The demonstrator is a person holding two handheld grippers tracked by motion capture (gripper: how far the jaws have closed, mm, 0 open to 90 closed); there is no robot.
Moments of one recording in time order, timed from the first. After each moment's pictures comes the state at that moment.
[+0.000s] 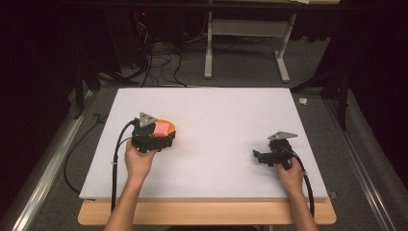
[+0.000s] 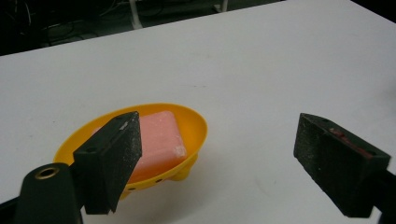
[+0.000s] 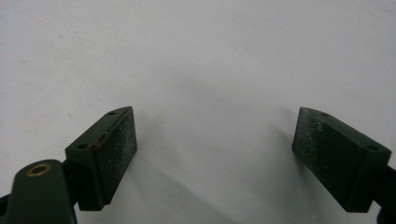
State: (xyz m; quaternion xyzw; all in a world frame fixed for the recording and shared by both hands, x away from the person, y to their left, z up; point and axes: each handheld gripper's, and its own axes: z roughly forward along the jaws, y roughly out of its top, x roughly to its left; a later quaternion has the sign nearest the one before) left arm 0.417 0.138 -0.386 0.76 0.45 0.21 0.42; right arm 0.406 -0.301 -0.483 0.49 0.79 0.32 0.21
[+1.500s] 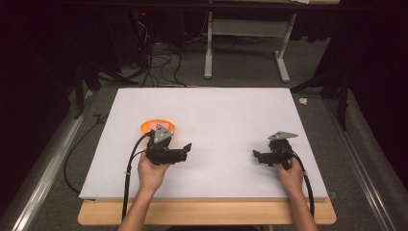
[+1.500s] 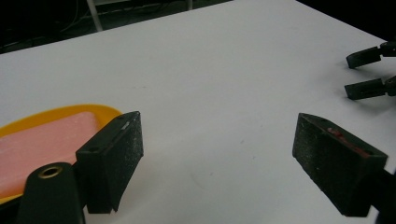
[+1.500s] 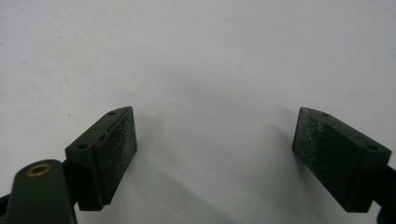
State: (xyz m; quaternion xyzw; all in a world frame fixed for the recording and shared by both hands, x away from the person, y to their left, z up) left arm 0.385 0.100 -0.399 0.78 0.39 0.19 0.45; right arm 0.406 -0.301 -0.483 0.49 0.79 0.32 0.21
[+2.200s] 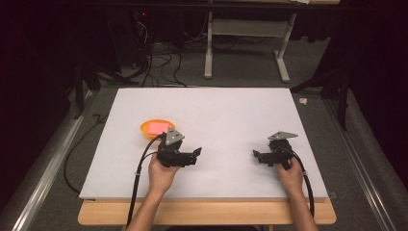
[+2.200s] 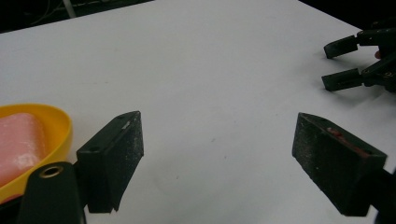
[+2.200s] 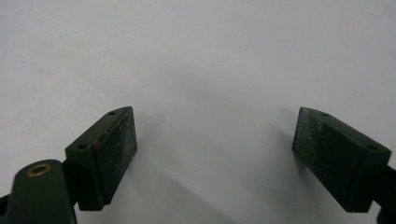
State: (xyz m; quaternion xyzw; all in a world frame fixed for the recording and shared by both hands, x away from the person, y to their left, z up) left arm 0.385 0.074 -0.413 0.79 0.38 0.16 0.45; right arm 0.406 -0.301 -0.483 0.49 0.79 0.32 0.21
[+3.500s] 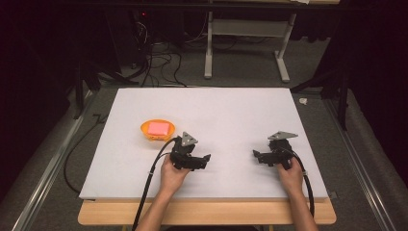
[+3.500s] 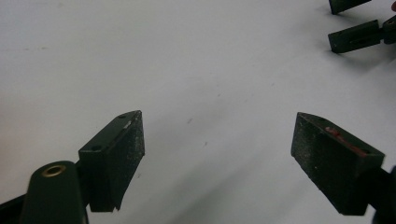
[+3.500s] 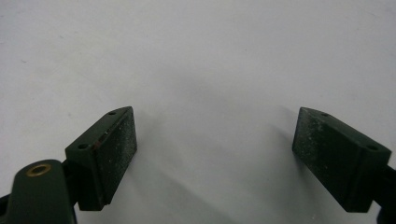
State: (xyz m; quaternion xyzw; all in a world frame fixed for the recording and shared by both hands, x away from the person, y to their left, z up) left arm 0.400 0.045 -0.452 0.82 0.37 0.12 0.41; right arm 0.406 -0.301 -0.483 0.49 0.79 0.32 0.21
